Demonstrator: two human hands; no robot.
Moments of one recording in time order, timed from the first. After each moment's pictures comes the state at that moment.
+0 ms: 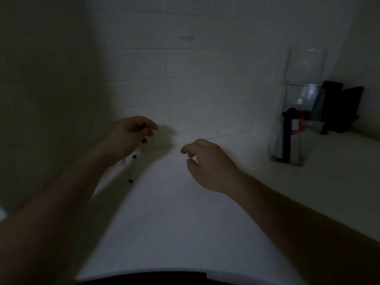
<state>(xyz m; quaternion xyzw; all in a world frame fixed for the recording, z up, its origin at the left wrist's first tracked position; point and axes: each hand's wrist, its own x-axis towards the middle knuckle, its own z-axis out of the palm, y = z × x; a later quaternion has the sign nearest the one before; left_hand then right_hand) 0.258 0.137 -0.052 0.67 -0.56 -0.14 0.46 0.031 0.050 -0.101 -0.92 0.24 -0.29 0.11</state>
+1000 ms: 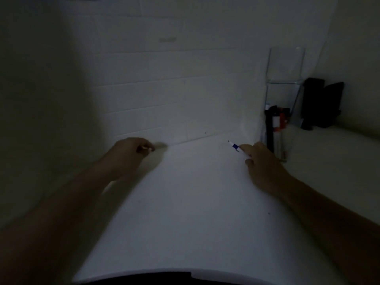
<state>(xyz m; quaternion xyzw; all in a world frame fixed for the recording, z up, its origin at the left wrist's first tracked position) 0.234 0.114 -0.087 0.77 -0.58 -0.03 0.26 -0.102 -0.031 -0.138 -0.85 0.45 -0.26 0.06</state>
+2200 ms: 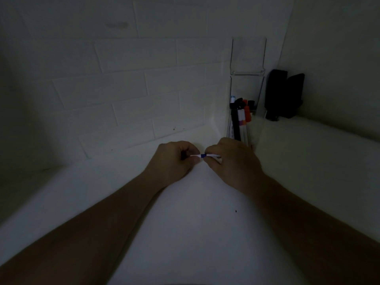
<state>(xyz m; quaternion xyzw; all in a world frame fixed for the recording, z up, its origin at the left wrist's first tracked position) 0.084 0.032 -0.123 0.60 -0.71 -0.08 0.36 -0.113 -0.023 -0.131 -0.88 0.35 -0.31 -0.05</state>
